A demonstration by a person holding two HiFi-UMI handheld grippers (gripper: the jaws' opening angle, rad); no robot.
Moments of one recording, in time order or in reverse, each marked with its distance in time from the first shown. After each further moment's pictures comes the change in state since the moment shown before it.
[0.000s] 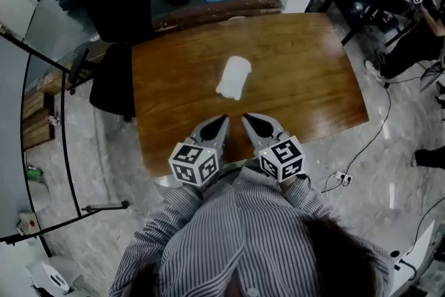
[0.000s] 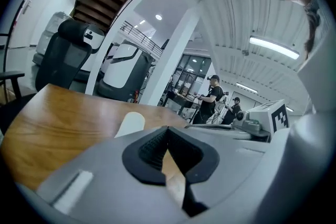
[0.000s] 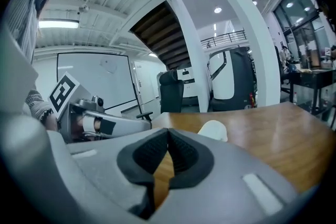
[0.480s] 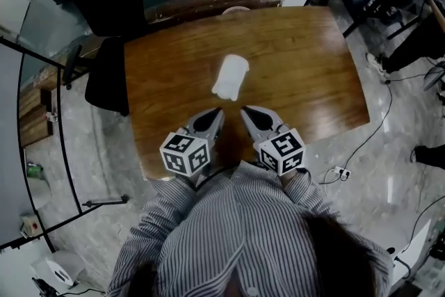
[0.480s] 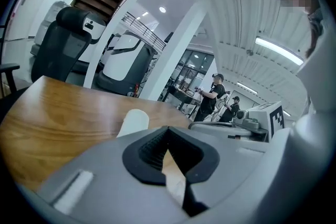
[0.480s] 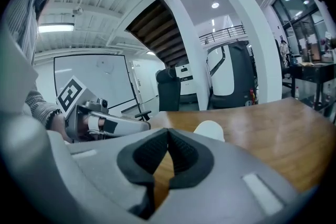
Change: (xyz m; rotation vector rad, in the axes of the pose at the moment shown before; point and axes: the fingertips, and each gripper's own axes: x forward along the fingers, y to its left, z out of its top) left arm 0.036 0.032 0.003 -0.057 0.084 -0.026; right arm 0.026 -0.036 0.003 0.043 0.035 0.013
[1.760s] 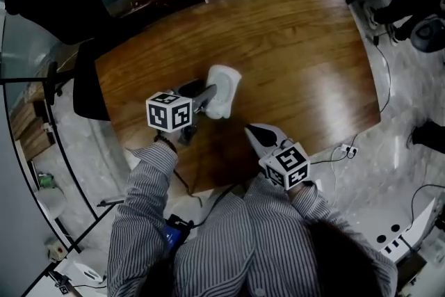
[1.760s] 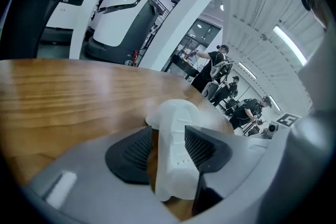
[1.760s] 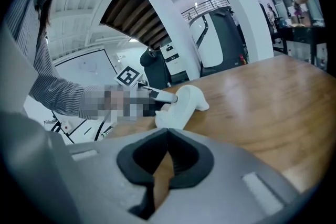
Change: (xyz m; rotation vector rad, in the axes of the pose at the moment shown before) left arm 0.162 0.136 -0.013 -0.030 0.378 -0.080; right arm 0.031 -0.077 -0.077 0.220 0.210 0.003
